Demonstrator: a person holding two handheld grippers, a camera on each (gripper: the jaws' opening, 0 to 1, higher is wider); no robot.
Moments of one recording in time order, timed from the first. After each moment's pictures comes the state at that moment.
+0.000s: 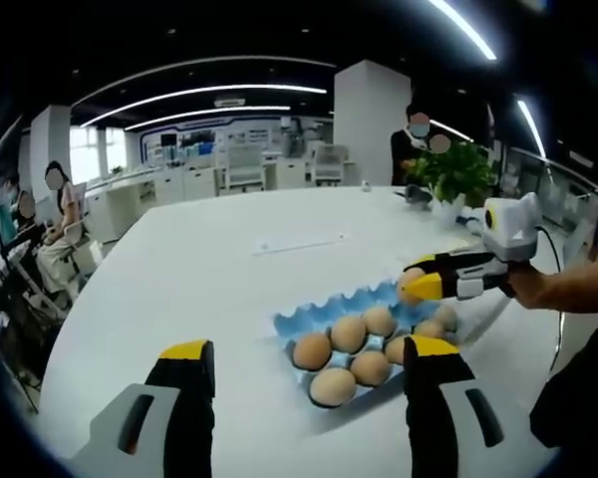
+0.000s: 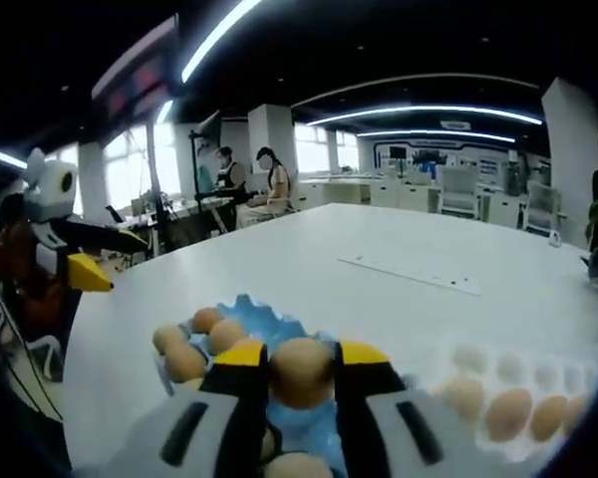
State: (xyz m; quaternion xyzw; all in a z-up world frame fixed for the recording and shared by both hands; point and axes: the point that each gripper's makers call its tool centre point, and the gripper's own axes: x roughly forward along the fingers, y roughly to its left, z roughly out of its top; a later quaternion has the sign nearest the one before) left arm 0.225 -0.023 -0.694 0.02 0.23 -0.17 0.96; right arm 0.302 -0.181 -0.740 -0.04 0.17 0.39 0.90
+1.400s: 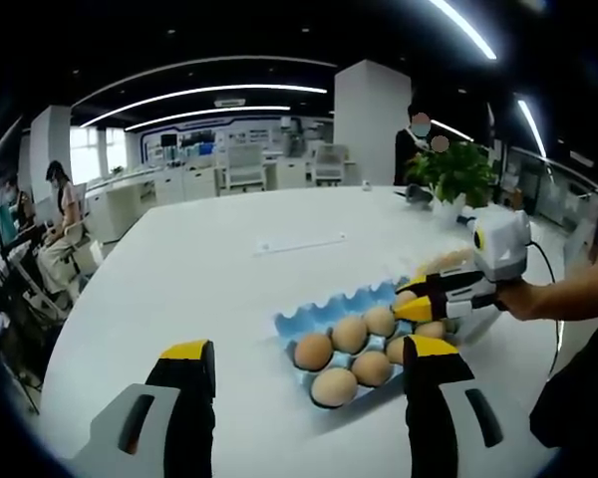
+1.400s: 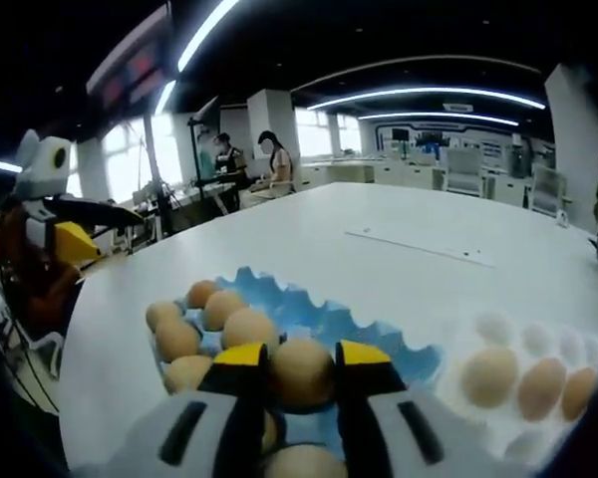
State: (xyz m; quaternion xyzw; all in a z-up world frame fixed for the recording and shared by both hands) left arm 0.223 -0.023 -0.694 0.02 0.23 -0.17 0.96; right arm 0.297 -0.174 -0.772 -0.03 0.21 0.40 0.89
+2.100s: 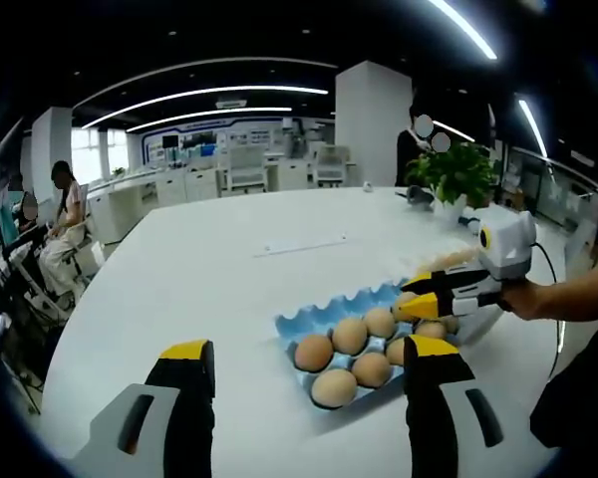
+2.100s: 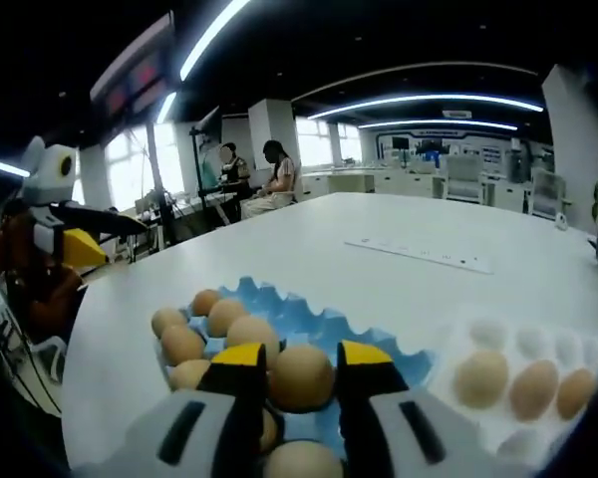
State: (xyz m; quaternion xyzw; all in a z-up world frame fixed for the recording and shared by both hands) left arm 0.222 -0.024 -0.692 0.02 0.23 -0.17 0.96; right arm 0.295 -0.181 -0.762 -0.02 0.19 0.40 0.90
